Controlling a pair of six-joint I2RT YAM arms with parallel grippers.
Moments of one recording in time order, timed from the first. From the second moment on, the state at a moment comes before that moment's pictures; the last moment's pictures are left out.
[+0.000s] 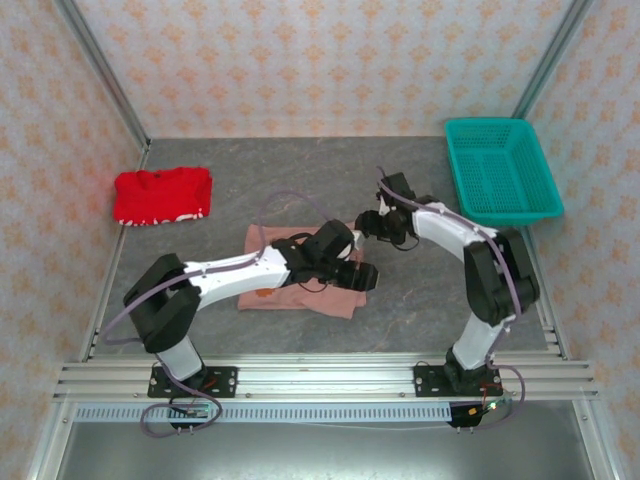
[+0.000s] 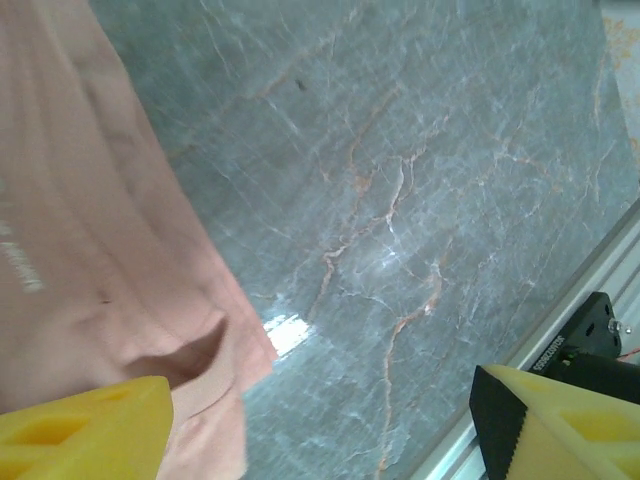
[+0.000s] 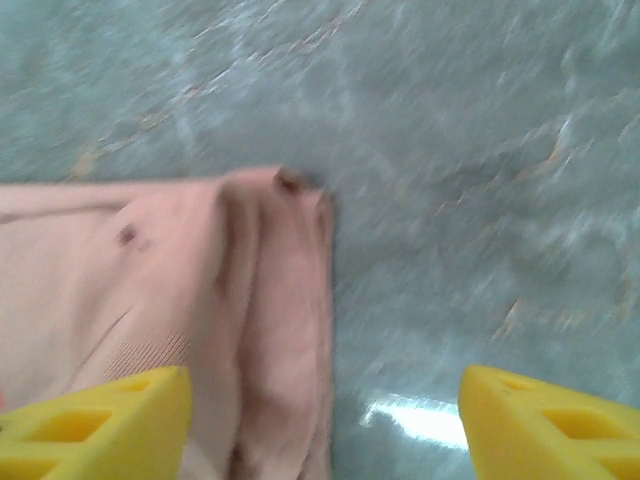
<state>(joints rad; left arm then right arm) -0.88 1.63 1.10 -0.33 0.22 -0.67 0.39 1.69 1.11 -0.51 -0.22 0.49</state>
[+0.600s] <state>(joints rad) -0.75 1.40 0.91 -0.43 0.12 -0.64 0.44 1.81 1.18 -0.38 -0.33 0.55</state>
